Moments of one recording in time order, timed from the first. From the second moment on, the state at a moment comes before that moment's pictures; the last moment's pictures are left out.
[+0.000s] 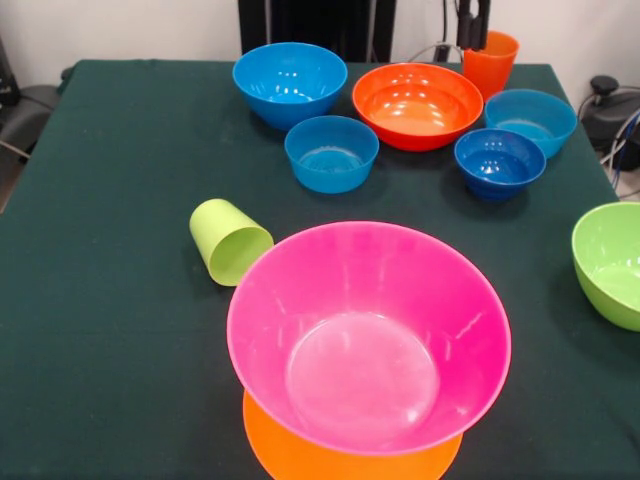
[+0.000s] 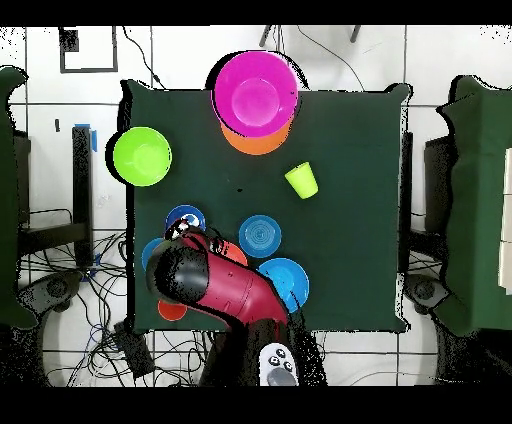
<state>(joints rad) -0.04 -0.89 -0.01 2.13 0.41 0.19 1.88</state>
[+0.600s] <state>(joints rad) -0.03 -0.93 0.04 2.19 0.42 0.16 1.95</state>
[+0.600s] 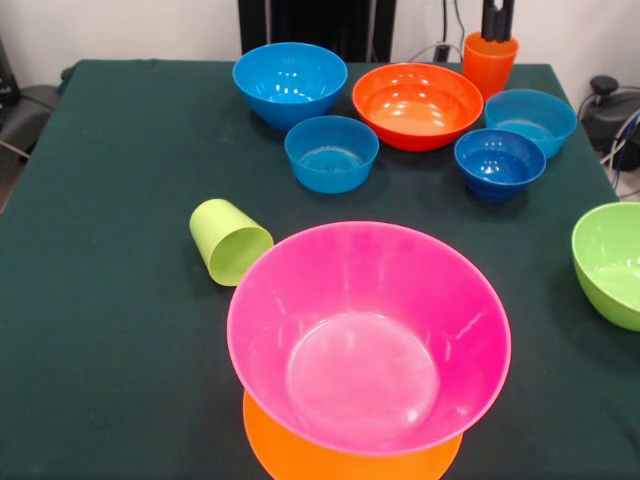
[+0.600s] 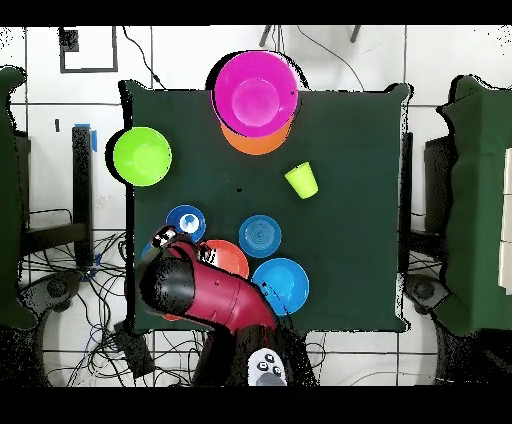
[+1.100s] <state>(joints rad) 0.02 -0.98 0.04 2.24 0.42 0.16 2.00</state>
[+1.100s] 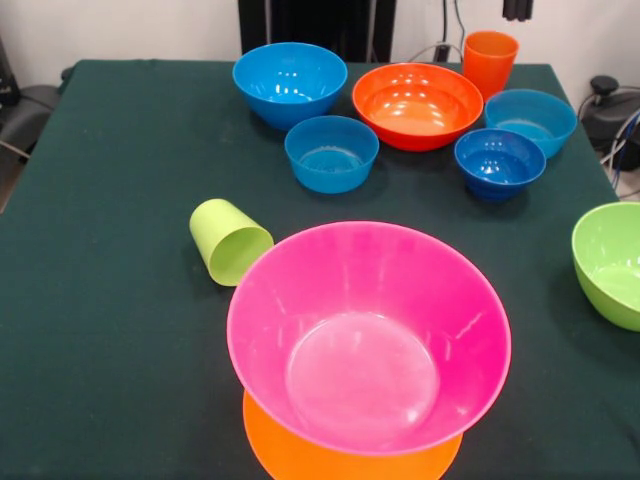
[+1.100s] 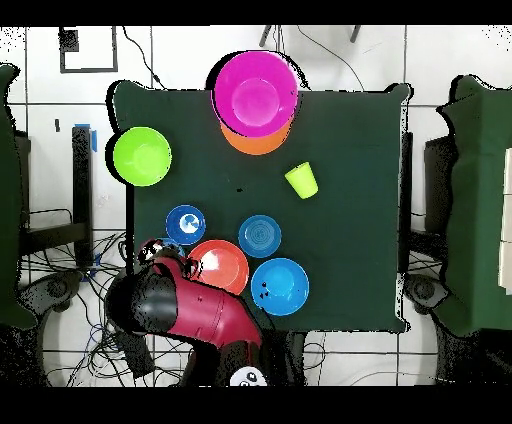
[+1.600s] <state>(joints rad) 0.03 -0.99 0.06 2.29 0.40 0.06 2.04</state>
